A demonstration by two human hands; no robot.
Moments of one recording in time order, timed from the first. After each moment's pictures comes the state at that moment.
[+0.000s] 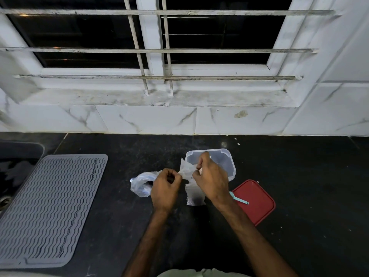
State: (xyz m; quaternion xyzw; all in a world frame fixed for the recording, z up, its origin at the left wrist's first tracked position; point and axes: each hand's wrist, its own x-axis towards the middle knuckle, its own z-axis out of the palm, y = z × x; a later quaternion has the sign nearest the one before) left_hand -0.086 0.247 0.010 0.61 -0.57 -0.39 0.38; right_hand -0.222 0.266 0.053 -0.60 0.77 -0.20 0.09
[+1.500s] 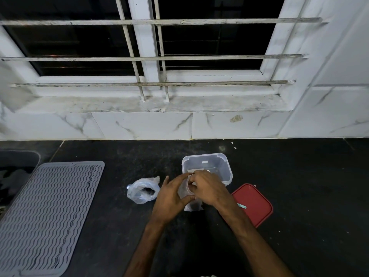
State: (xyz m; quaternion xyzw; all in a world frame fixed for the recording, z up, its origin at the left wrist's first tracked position) left_hand -0.081 0.243 -0.005 0.42 -0.81 -0.29 0.29; right_hand -0.232 0.268 0.062 -0.67 0.70 -0.07 0.22
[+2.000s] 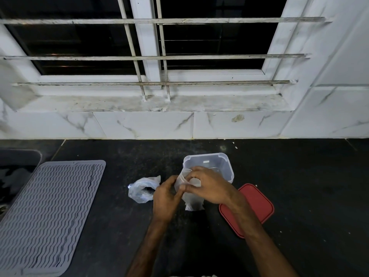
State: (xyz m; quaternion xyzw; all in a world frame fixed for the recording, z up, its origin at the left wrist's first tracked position) left_hand -0.079 0.251 -0.005 0.50 -0.68 -0.36 0.39; right_hand -0.243 0.274 0.078 -0.68 0.64 -0.15 0.31
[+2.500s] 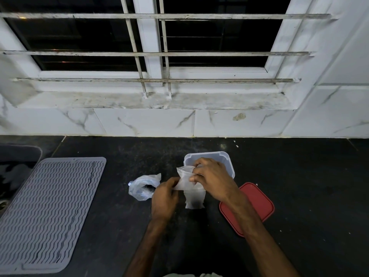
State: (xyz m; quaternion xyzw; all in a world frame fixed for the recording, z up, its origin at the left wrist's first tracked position) left_hand -0.076 0.247 -0.012 0.55 -0.71 -0.33 0.30; right_hand -0.249 0.266 0.077 -0.72 0.65 -0.13 0.19
